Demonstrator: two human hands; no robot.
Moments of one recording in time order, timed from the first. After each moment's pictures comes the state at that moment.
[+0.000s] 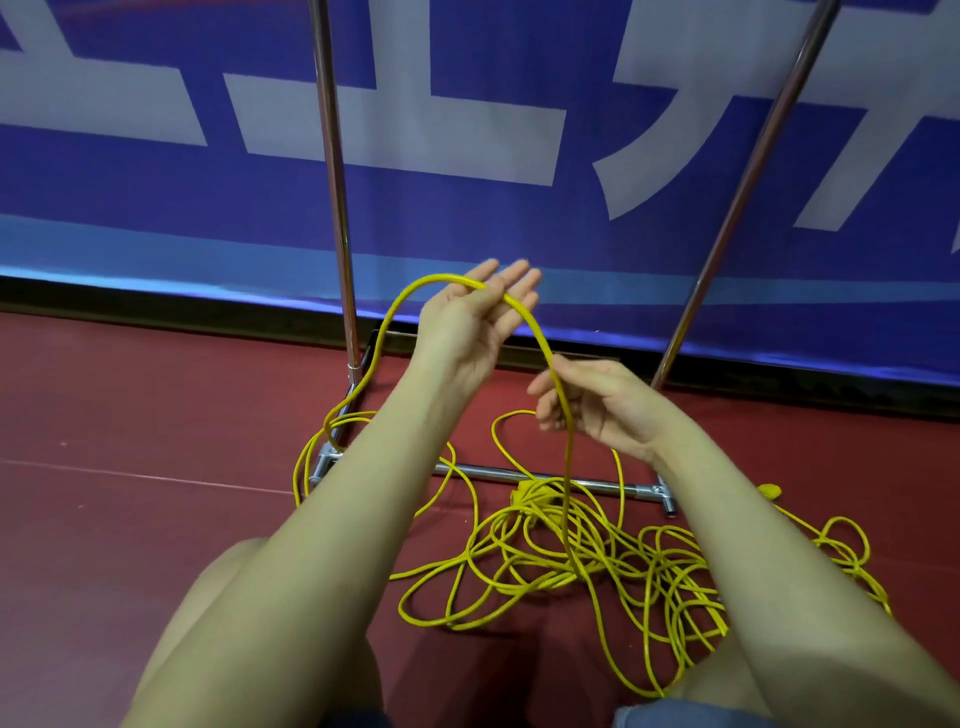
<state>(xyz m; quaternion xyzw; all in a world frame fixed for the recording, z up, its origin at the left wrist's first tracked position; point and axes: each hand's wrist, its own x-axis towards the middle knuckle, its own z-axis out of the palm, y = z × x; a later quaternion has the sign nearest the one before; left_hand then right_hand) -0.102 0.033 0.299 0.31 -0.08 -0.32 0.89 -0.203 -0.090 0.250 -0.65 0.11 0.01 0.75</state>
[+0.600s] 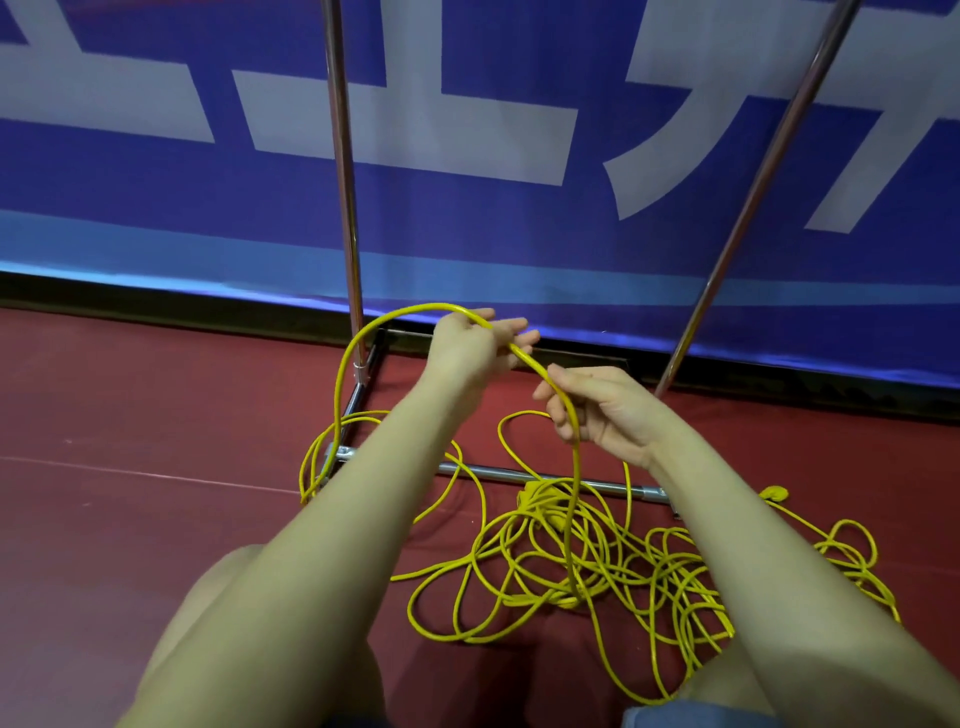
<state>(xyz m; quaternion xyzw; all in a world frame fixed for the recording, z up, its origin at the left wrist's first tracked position) -0.091 0.036 0.272 0.52 -0.09 -0.29 0.80 -0.194 -0.078 0.247 -0.66 0.15 -0.01 0.74</state>
